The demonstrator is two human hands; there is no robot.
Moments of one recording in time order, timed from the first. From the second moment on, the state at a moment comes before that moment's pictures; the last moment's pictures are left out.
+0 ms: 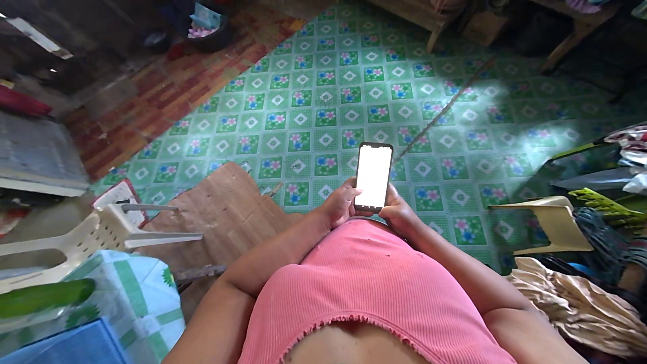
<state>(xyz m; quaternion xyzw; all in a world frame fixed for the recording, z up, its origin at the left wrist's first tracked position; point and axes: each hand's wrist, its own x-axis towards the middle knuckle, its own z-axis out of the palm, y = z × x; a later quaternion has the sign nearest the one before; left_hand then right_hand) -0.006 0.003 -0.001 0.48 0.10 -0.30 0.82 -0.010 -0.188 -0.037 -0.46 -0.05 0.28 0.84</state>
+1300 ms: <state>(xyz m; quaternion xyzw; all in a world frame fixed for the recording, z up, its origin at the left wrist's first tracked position) -0.004 0.007 -0.004 0.48 0.09 -0.30 0.82 -0.010 -0.186 -0.037 -0.48 -0.04 0.28 0.83</state>
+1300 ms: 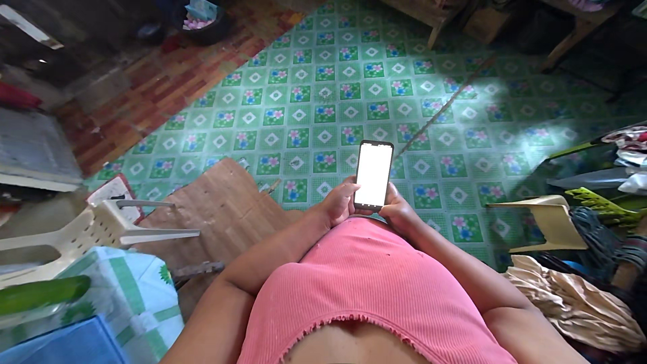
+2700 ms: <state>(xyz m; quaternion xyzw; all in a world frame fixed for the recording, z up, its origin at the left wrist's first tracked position) -0.008 0.007 0.001 0.46 0.06 -0.32 0.82 -0.013 -0.189 -0.034 -0.49 -0.07 0.29 0.82</state>
